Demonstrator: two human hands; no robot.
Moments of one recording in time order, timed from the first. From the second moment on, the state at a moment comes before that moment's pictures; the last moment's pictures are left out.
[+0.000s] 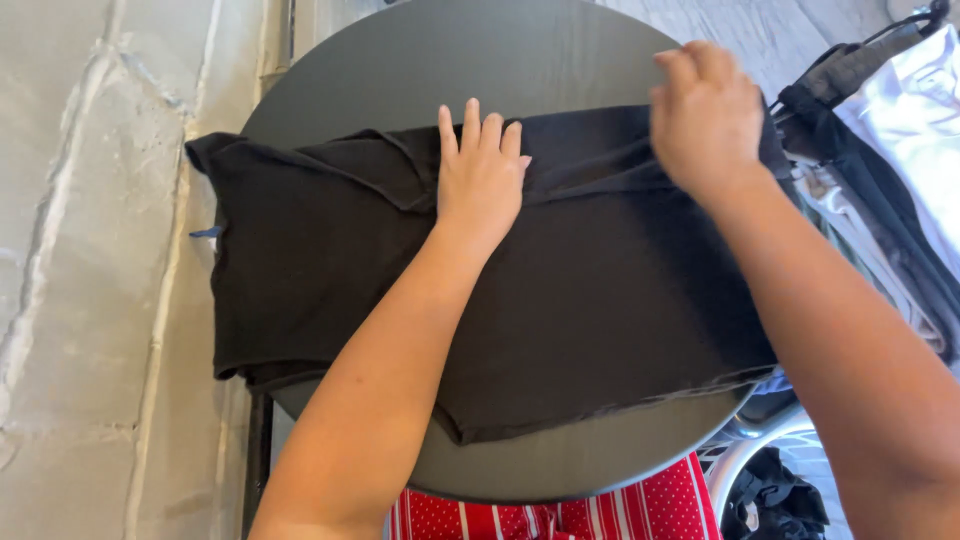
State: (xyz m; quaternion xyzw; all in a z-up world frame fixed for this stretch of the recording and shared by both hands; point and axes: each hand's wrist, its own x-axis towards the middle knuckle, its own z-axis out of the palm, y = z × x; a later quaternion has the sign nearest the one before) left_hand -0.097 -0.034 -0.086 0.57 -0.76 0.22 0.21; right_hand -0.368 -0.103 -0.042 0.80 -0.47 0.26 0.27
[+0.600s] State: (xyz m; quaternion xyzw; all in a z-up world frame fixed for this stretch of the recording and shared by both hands) left_hand -0.062 -0.004 -0.005 0.76 -0.64 -0.13 0.01; right_hand -0.385 -0.065 -0.005 0.73 -0.68 0.00 -0.12
